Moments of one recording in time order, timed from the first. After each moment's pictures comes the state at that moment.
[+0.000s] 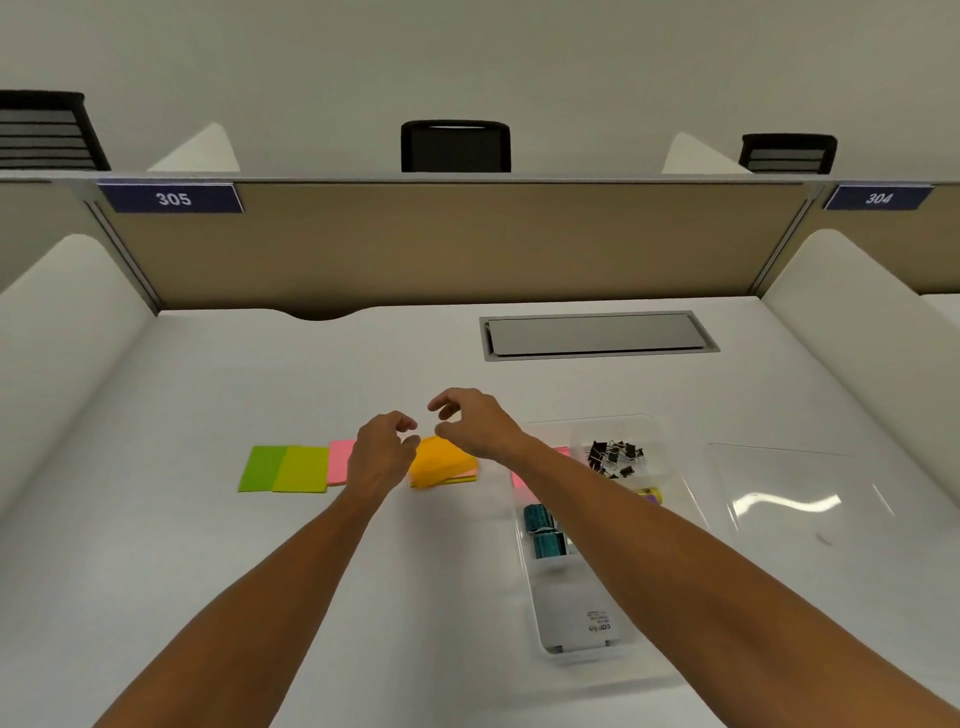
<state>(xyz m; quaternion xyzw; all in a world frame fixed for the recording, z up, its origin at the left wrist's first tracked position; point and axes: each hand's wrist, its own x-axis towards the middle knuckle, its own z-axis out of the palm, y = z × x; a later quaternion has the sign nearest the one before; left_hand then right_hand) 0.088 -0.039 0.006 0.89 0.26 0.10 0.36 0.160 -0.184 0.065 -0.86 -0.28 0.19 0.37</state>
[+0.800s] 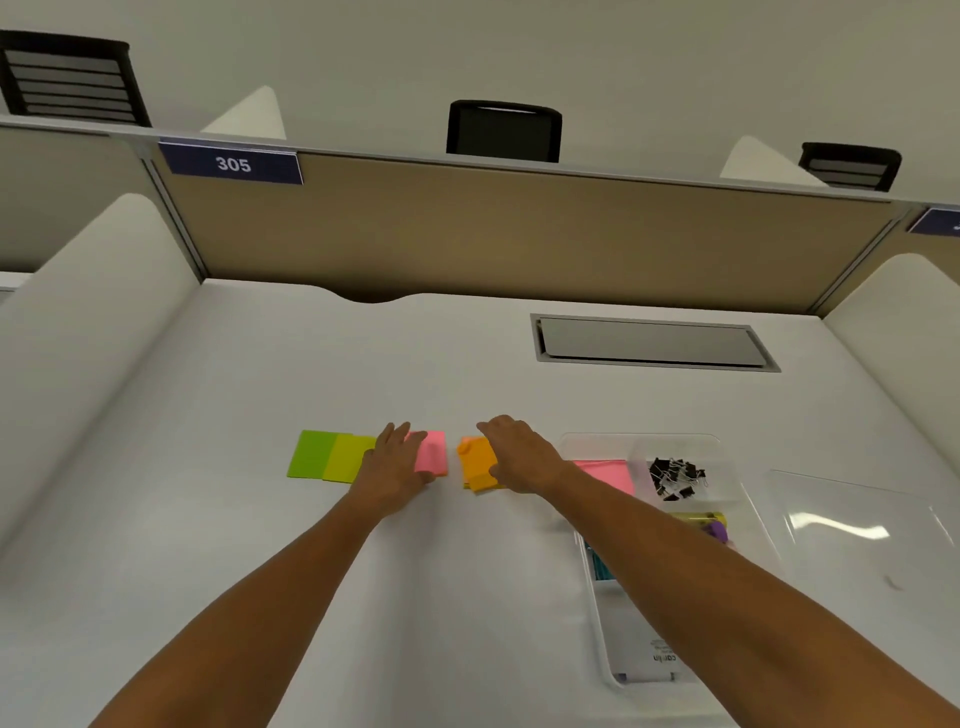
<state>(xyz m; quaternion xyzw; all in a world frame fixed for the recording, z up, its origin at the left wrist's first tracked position) 0.055 0.035 -0.038 0.96 0.18 -0.07 0.21 0.158 -0.153 0.015 -0.91 -0.37 0.19 0.03</state>
